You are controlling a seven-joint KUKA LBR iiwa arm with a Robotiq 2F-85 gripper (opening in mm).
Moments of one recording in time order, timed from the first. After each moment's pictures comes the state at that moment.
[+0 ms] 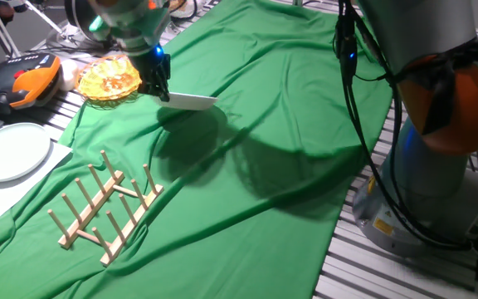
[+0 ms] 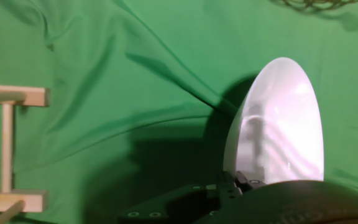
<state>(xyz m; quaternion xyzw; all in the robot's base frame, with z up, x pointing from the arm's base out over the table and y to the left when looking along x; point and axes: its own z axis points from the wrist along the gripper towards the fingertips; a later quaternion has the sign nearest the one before) 0.593 0.013 0.151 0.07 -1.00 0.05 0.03</state>
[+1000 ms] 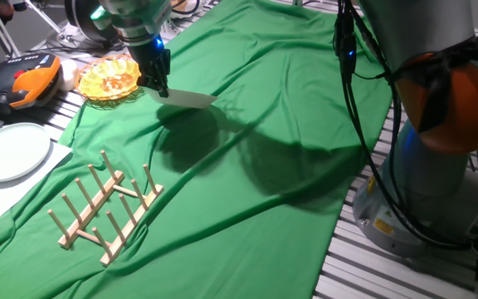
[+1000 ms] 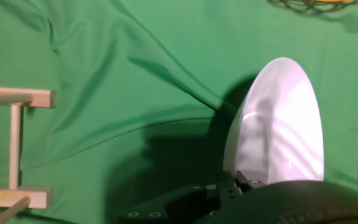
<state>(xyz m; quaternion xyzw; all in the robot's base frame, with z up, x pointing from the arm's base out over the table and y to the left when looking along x) 0.597 0.009 0.156 0.08 -1.00 0.04 0.03</state>
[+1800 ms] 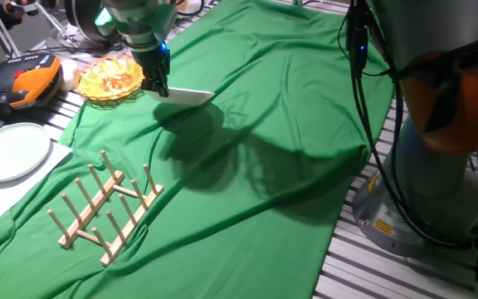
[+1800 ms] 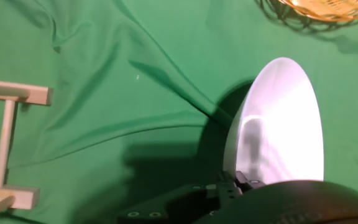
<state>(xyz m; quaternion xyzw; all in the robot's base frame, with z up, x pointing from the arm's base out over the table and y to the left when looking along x) 0.597 0.009 0.156 0.12 -0.99 0.09 -0.02</state>
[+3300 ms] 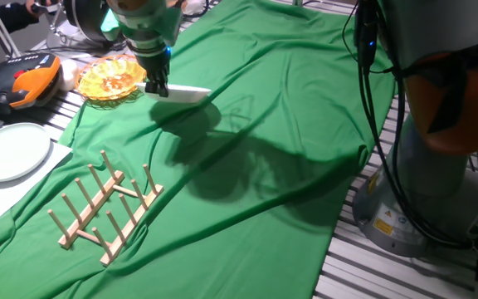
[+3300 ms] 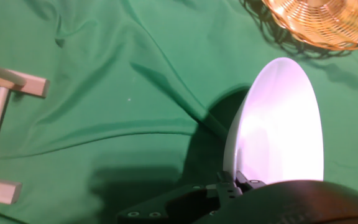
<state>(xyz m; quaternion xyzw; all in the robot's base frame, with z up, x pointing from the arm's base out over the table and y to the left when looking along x) 0.597 0.009 0.156 0.16 -0.98 0.10 -0.06</state>
